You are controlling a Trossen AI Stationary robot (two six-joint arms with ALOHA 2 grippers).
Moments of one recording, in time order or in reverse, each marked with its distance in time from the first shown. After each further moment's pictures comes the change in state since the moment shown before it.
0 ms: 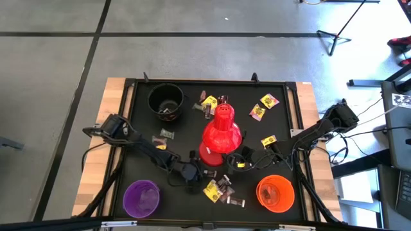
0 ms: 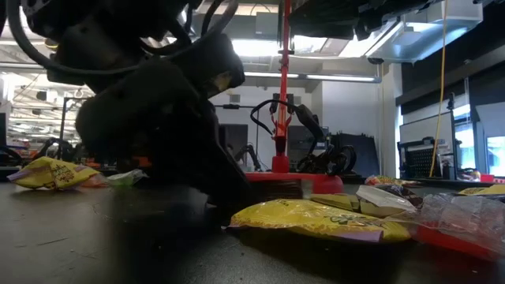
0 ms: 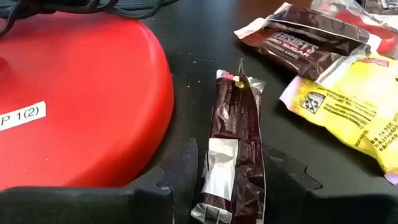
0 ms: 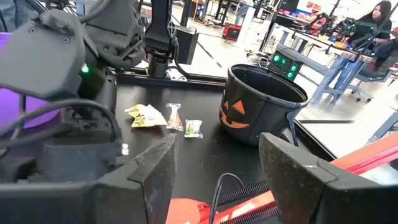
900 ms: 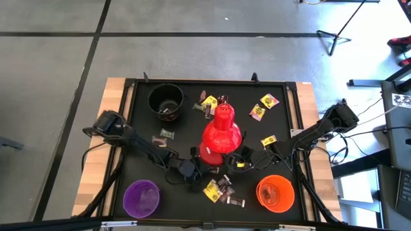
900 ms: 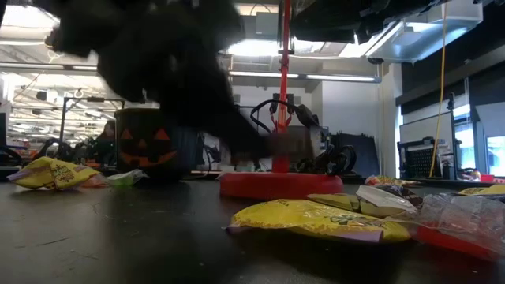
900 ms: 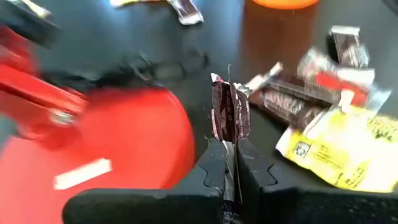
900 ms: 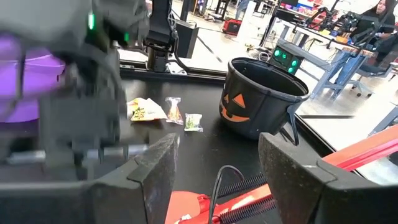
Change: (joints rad) left arm 0.004 -0.131 -0.002 -0.029 -0.051 0.093; right arm 0.000 0.000 0.000 -0.032 0.000 0.026
